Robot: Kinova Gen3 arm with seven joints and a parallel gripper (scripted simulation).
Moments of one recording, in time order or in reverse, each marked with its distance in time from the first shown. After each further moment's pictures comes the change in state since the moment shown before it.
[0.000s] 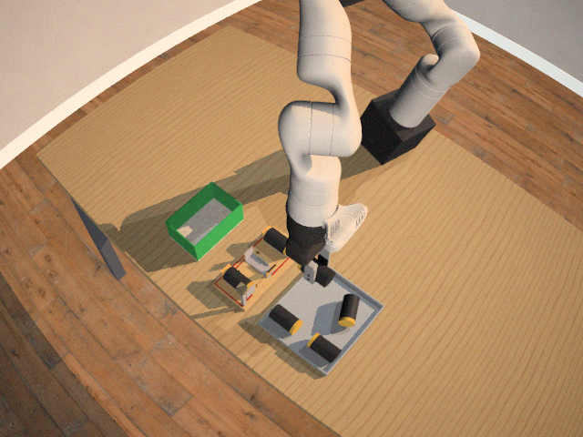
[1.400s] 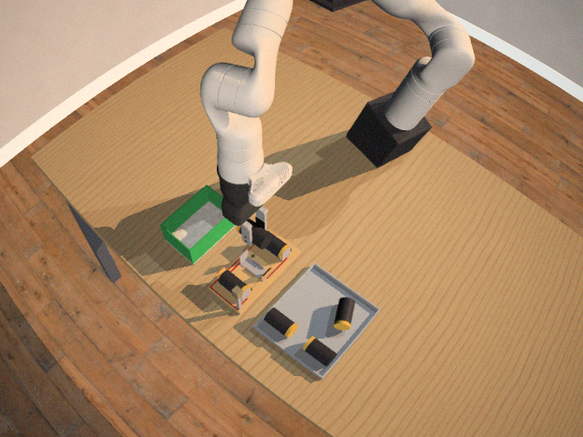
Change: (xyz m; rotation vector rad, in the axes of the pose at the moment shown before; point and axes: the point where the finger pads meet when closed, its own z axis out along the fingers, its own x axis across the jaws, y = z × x) arm 0.001 0.137 0.000 0.000 0.000 0.001
